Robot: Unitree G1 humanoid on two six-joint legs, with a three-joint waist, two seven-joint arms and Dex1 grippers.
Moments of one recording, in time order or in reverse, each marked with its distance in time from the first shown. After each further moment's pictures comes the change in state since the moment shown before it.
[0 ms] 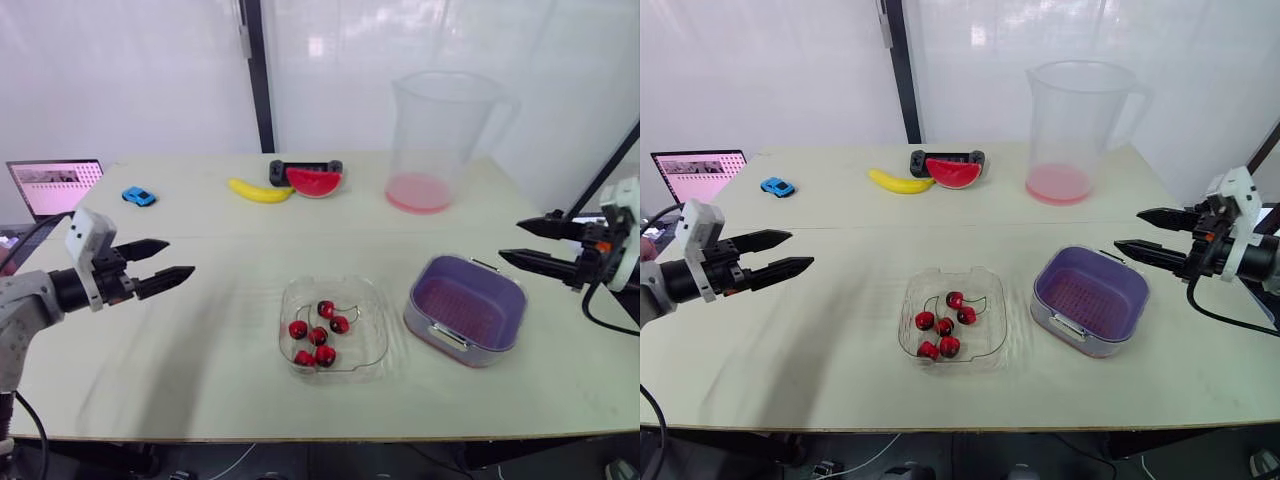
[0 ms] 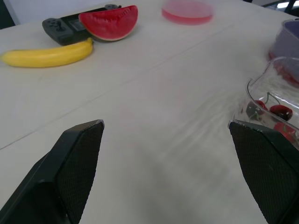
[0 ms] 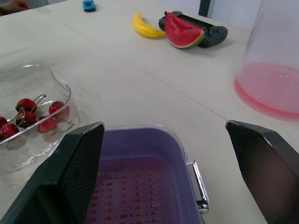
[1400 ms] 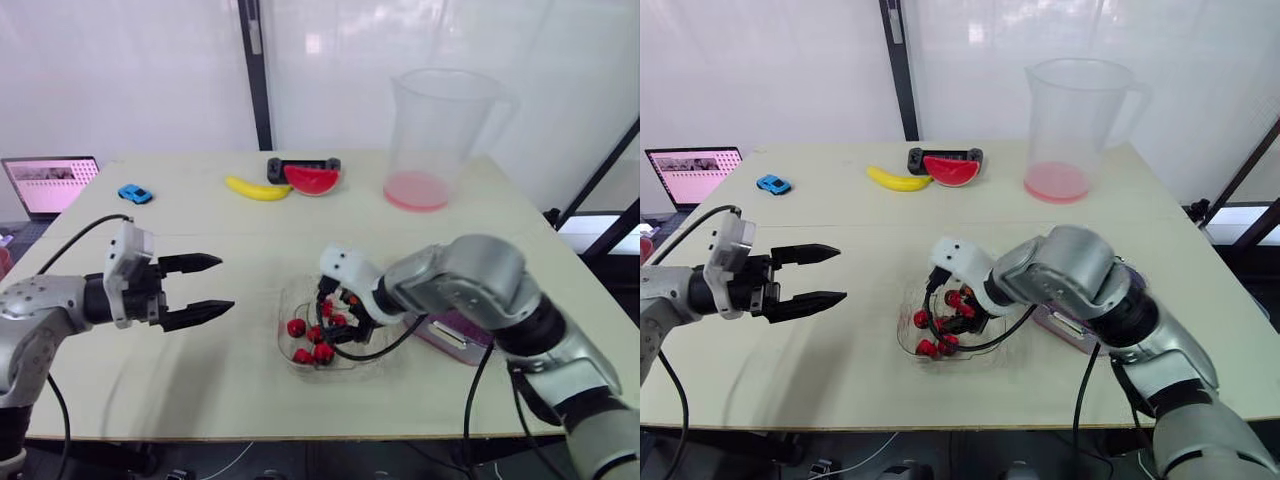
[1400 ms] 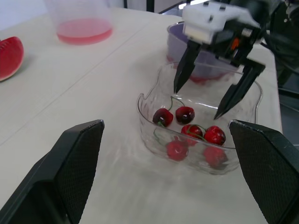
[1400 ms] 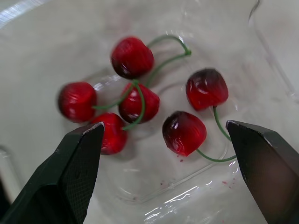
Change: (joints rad) left arm 0.041 -0.026 -0.080 -0.212 -0.076 -0.070 -0.155; right arm -0.632 0.515 0.927 -0.490 0.160 1.048 -0.907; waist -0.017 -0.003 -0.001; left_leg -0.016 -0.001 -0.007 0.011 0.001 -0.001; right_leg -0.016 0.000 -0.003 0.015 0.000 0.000
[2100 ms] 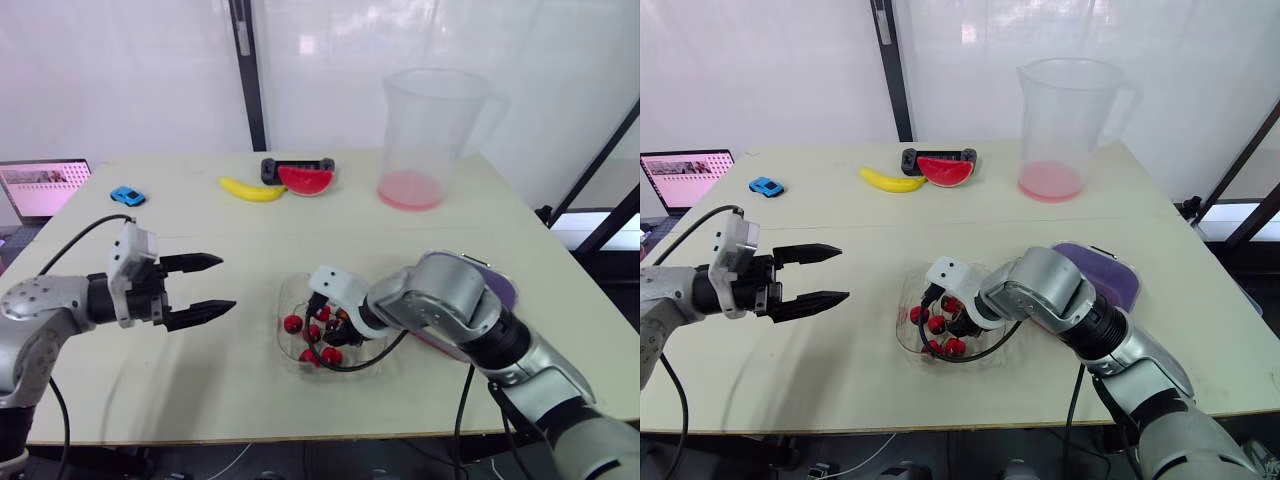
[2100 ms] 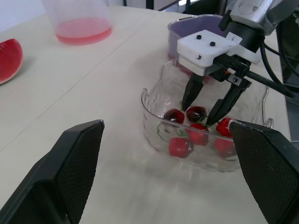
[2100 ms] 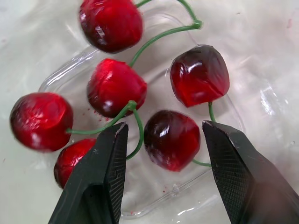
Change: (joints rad) left arm 0.000 -0.003 -0.012 0.000 0.021 -0.022 0.016; right arm 0.059 0.086 0.033 0.068 -0.083 0.000 -0.048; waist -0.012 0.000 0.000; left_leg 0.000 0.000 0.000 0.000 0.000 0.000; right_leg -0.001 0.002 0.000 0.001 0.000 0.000
